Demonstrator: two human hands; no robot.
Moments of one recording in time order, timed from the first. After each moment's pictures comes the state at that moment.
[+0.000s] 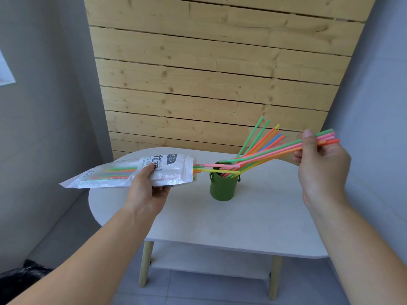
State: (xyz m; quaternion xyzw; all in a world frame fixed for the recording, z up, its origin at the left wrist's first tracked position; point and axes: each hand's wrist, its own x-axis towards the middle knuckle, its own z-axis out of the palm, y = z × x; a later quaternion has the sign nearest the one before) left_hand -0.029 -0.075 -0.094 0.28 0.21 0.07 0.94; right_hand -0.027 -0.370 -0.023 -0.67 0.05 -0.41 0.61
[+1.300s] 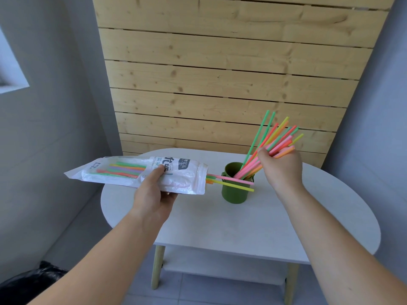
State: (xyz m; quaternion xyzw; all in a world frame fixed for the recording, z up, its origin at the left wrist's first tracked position) left_hand -0.027 -0.060 -0.104 0.32 0.20 0.08 0.92; right_hand 0.030 -0.319 -0.068 -0.79 0.08 -0.25 0.55
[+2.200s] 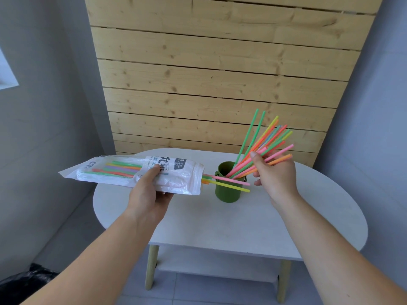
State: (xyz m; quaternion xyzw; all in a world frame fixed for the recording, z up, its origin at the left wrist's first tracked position) left_hand -0.029 -0.066 -0.101 0.32 0.19 0.07 0.92; right_hand 0.009 -0.323 -0.072 -0.77 0.06 -0.22 0.60
